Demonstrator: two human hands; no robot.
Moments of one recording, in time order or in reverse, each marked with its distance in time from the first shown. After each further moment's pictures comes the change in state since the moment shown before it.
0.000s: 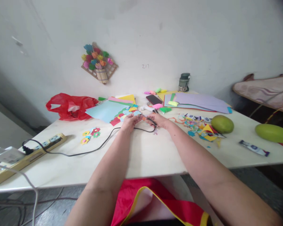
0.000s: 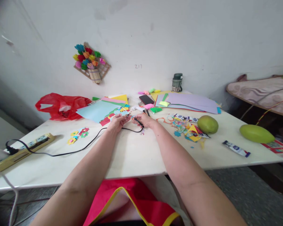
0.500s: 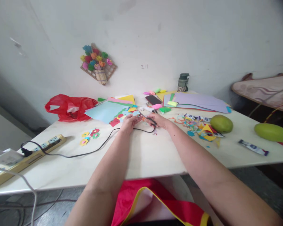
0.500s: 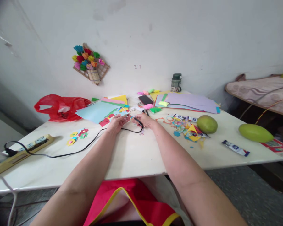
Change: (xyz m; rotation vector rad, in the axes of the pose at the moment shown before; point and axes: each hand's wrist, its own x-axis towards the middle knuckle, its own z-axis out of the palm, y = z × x) left_hand 0.001 0.000 -0.001 -0.031 -0.005 -0.001; right_hand -0.009 -0.007 0.000 -0.095 0.075 0.053
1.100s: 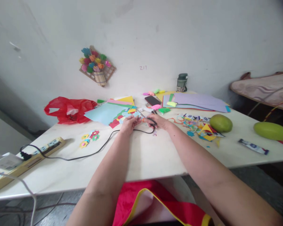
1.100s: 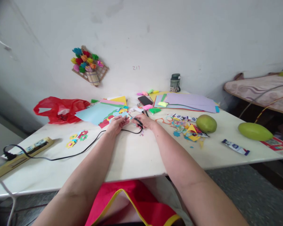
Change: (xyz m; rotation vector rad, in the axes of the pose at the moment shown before) left_hand -0.001 0.002 0.003 0.083 0.035 -0.043; right_hand 0.005 0.011 -0.005 0.006 -0.043 -0.069
